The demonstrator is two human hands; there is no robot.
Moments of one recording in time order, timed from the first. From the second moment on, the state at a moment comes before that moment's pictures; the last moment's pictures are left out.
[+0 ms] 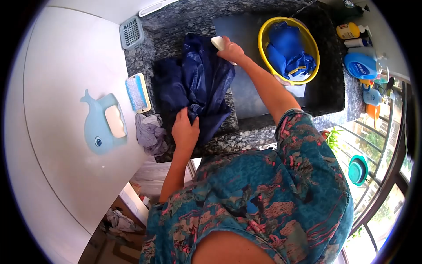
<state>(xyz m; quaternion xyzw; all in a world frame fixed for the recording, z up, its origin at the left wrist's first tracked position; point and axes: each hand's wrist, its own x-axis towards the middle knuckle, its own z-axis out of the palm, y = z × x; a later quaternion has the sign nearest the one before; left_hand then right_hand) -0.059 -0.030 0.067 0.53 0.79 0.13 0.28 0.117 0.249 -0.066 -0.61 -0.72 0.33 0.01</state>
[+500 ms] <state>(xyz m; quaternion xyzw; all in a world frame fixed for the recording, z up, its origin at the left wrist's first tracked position) -0.054 -0.021 0.064 0.63 0.68 0.28 0.27 0.068 0.278 -0.005 -0.50 -0.60 0.60 0.15</state>
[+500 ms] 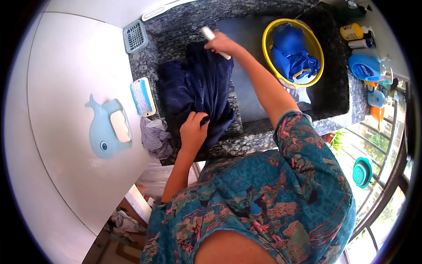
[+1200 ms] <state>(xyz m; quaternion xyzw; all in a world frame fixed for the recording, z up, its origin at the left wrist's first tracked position) -0.024 0.083 0.050 -0.13 0.04 0.58 0.81 0.112 0.148 0.124 -0.39 -0.79 0.45 0.14</state>
